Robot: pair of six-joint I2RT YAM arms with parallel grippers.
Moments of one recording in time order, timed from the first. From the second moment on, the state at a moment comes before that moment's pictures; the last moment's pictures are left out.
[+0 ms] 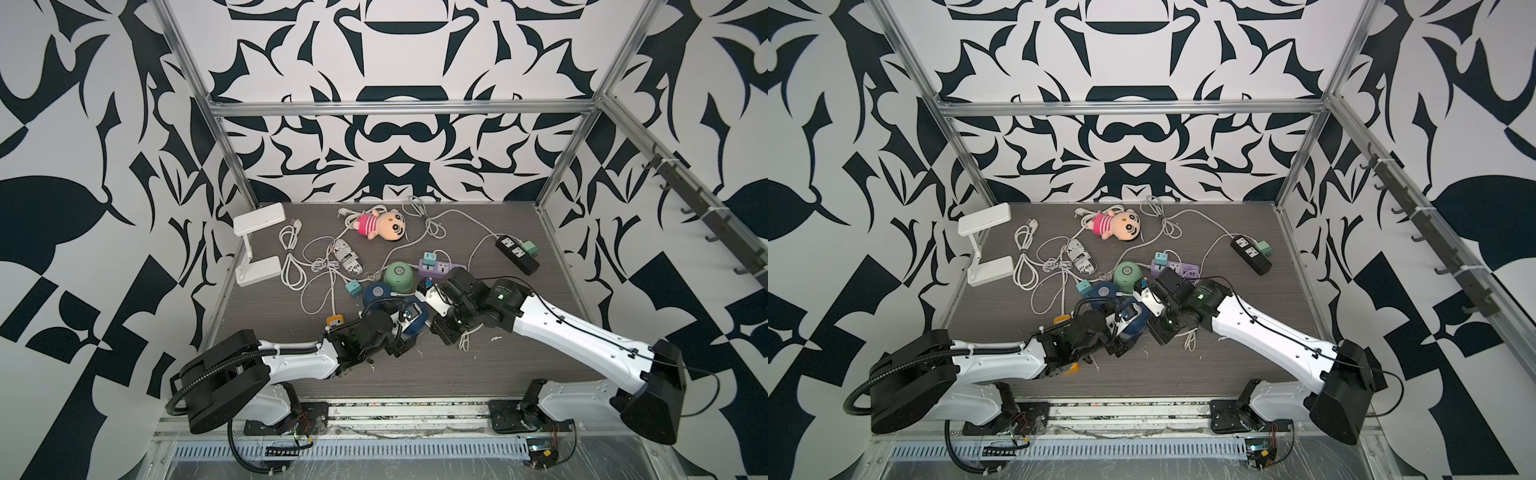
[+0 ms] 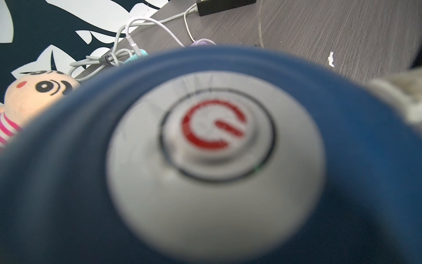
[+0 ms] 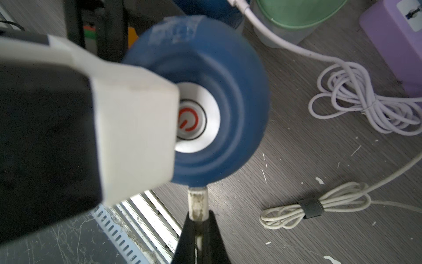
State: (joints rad) left arm -1.08 1.37 0.46 0.41 -0.17 0.16; right arm 0.84 1.26 1.08 -0.93 -0.19 0.15
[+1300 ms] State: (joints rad) left arm -1.09 1.99 0.68 0.95 0.05 0.01; right arm 0.16 1.21 1.08 -0.65 0.12 0.36
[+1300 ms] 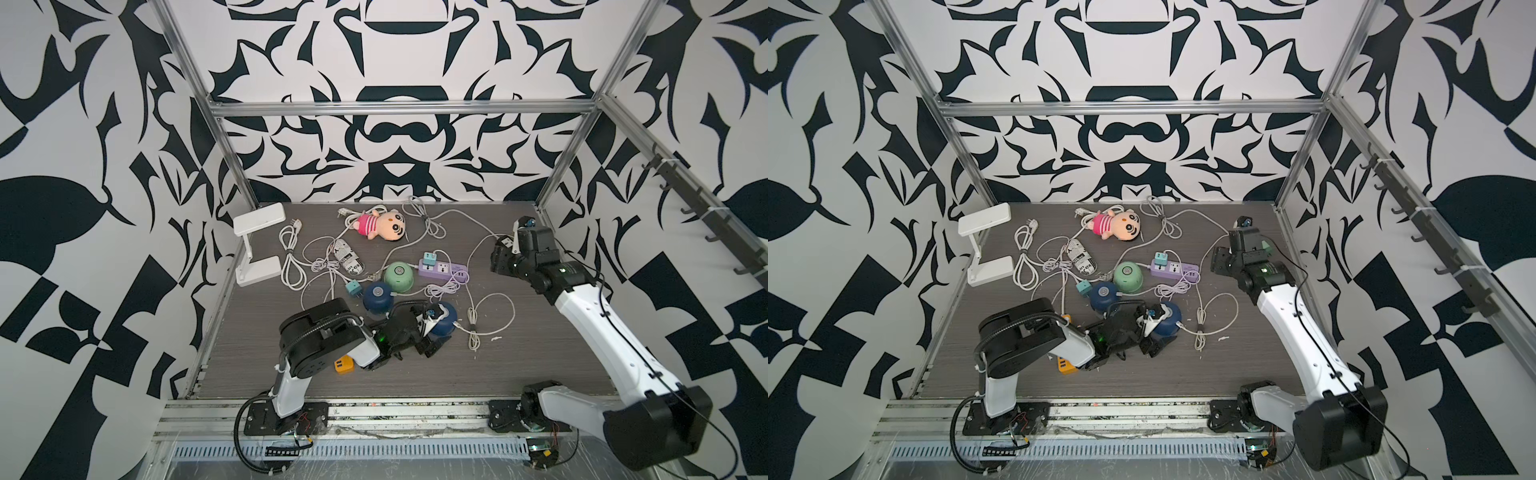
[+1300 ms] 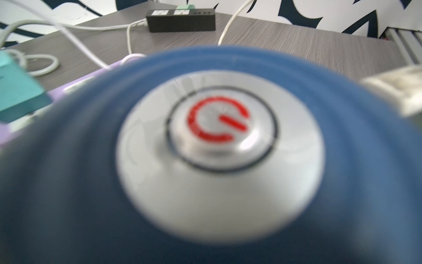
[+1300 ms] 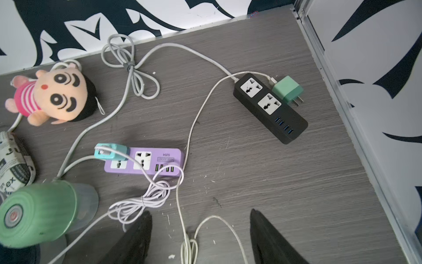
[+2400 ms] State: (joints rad) left arm -1.12 1.92 0.44 1.21 -0.06 -0.05; right arm -0.18 1.90 1.50 -0.54 0.08 0.51
